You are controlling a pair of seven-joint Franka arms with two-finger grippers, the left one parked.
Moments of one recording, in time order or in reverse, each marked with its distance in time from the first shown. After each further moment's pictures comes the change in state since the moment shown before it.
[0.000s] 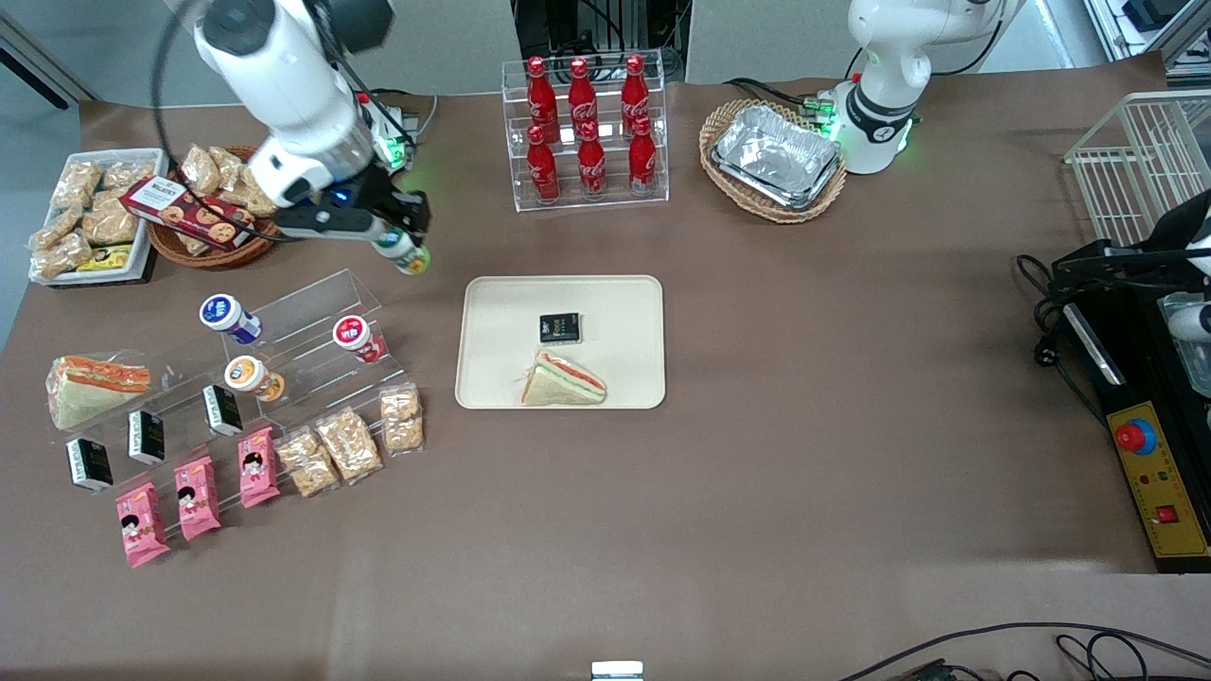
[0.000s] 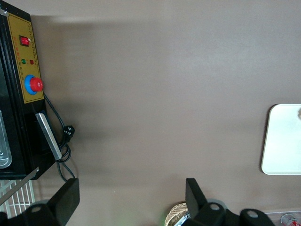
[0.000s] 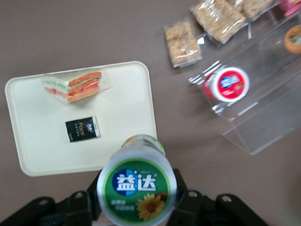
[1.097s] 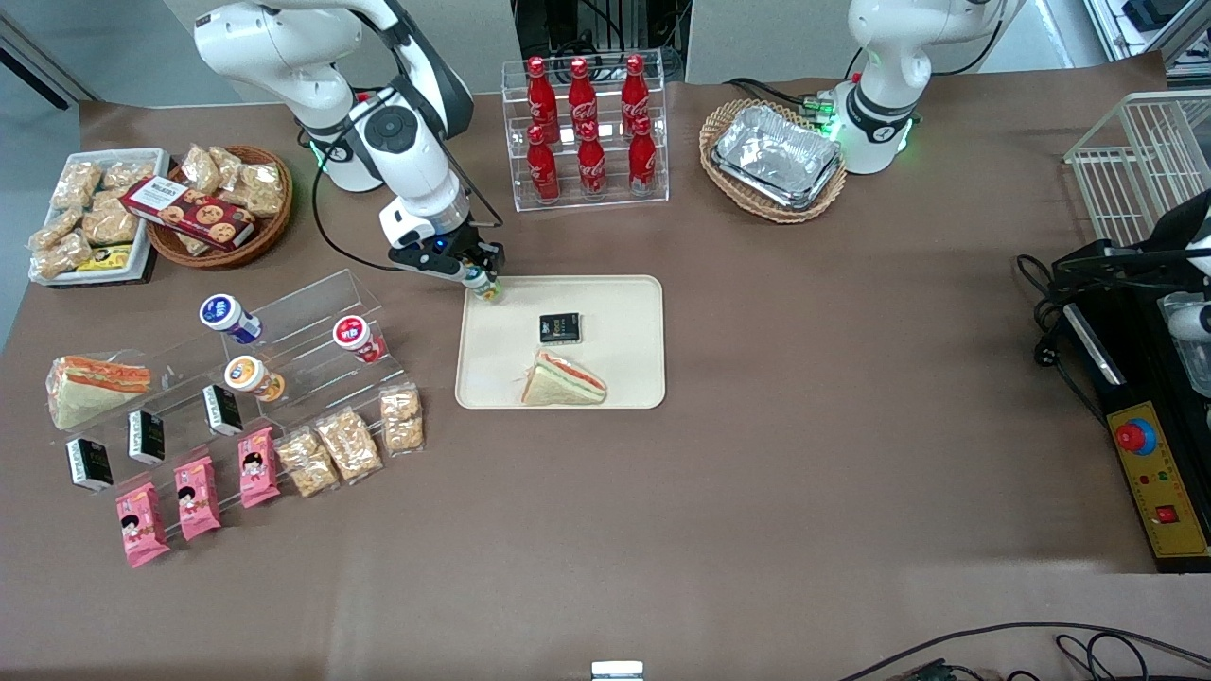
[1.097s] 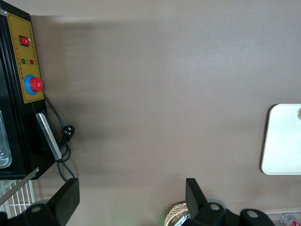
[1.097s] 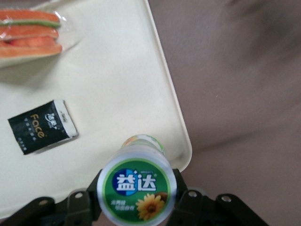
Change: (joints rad) arm 0.005 0.279 0.217 -0.355 0.008 0.676 0.334
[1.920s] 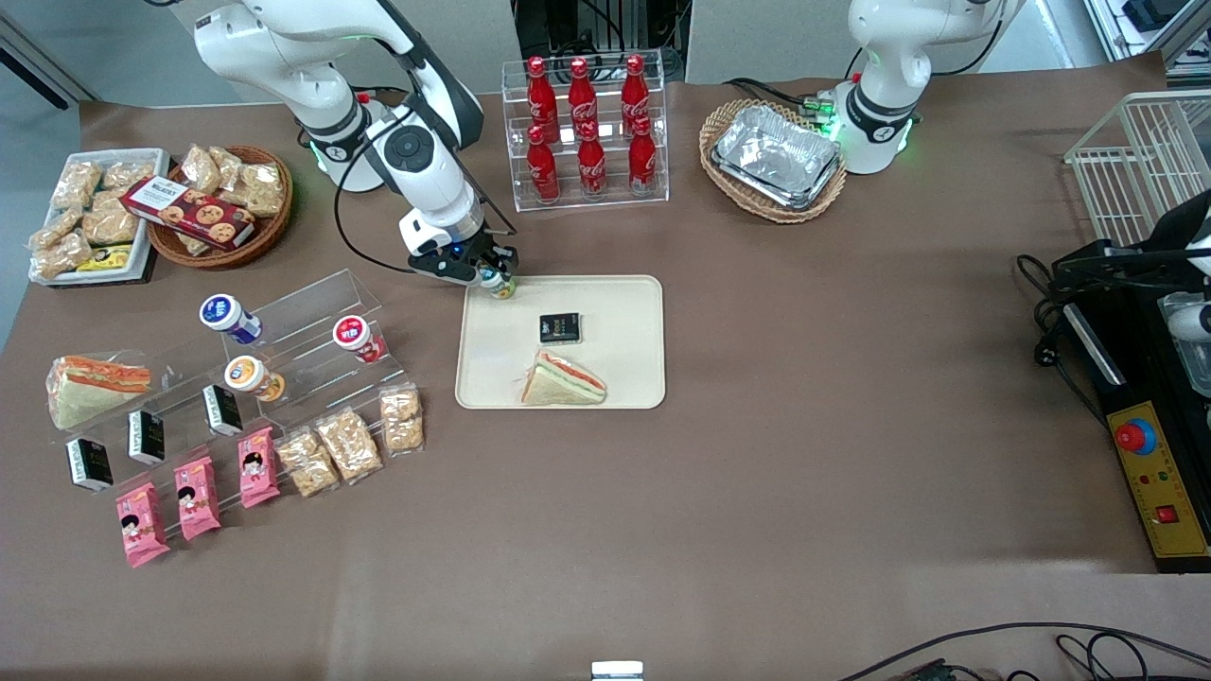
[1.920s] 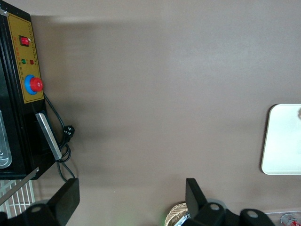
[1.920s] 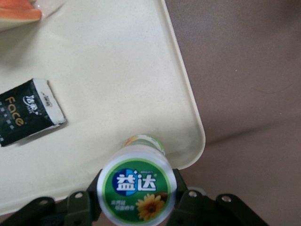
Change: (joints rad) arm 0.028 0.128 0.000 -0.004 -0.003 0.106 0.035
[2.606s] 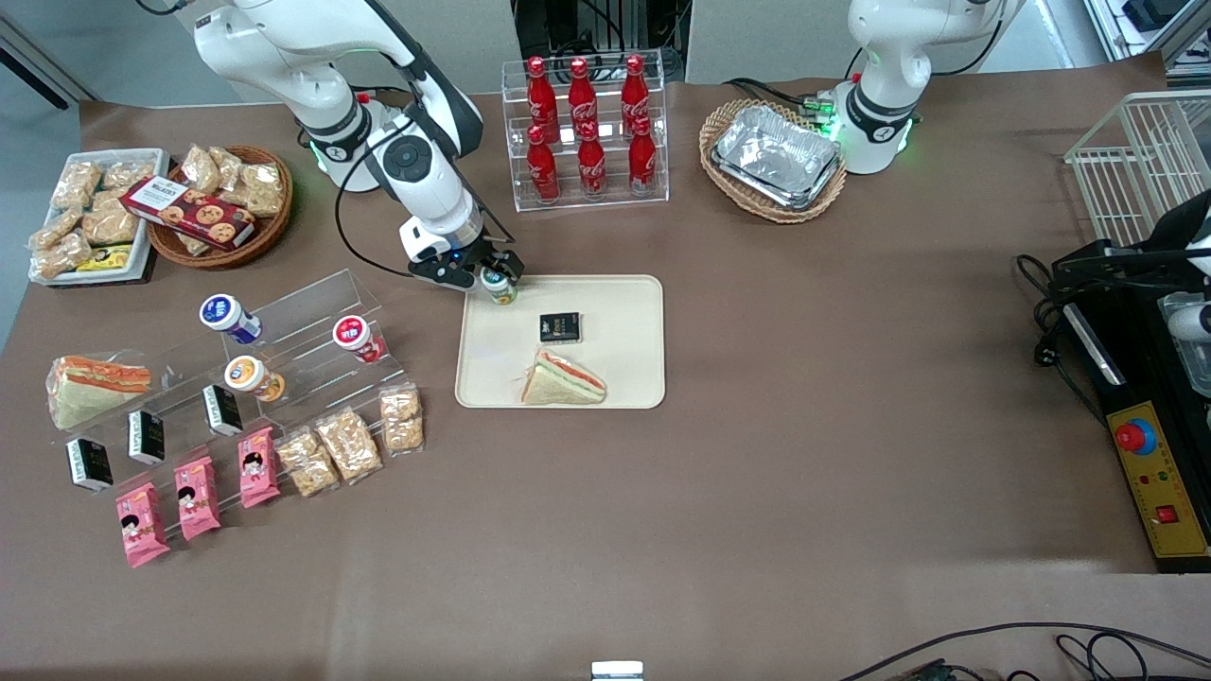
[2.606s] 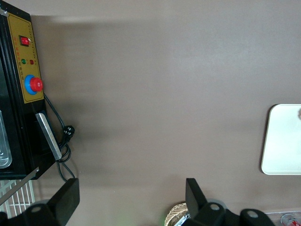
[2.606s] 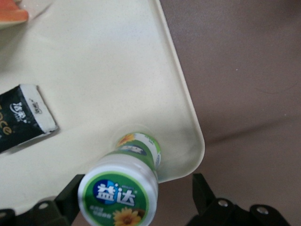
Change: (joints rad) arm -0.012 0.043 -0.006 0.001 -0.001 0.035 0.000
